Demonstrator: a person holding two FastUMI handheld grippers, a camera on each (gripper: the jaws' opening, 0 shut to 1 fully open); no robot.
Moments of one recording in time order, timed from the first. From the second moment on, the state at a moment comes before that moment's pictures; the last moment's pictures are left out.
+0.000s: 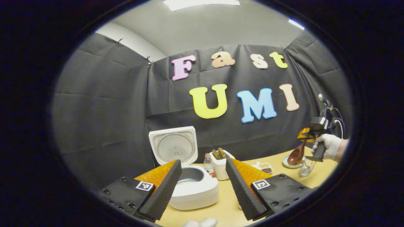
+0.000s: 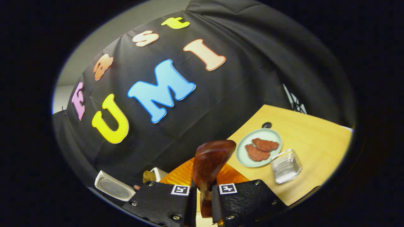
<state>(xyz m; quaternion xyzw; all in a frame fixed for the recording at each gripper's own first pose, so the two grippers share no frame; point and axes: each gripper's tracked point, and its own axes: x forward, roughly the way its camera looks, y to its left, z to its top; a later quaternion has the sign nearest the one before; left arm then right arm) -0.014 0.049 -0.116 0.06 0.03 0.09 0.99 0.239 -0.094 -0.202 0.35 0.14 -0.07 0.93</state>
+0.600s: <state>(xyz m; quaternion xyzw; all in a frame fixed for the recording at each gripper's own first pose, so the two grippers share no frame) 0.005 -0.017 -0.105 0.07 0.05 0.09 0.99 0.255 -0.203 -0.280 0.34 0.16 -0.13 0.92</state>
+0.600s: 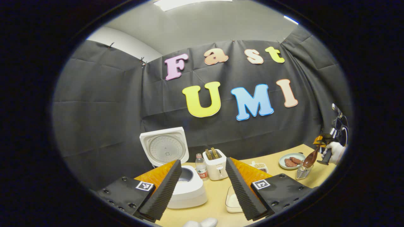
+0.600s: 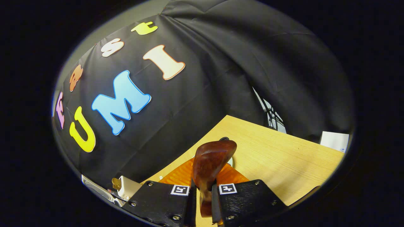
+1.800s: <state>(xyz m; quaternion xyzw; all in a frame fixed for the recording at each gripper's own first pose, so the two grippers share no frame) 0.030 -0.042 -0.104 0.07 0.06 0.05 0.99 0.192 -0.226 -0.263 0.16 0.17 -0.16 0.96</state>
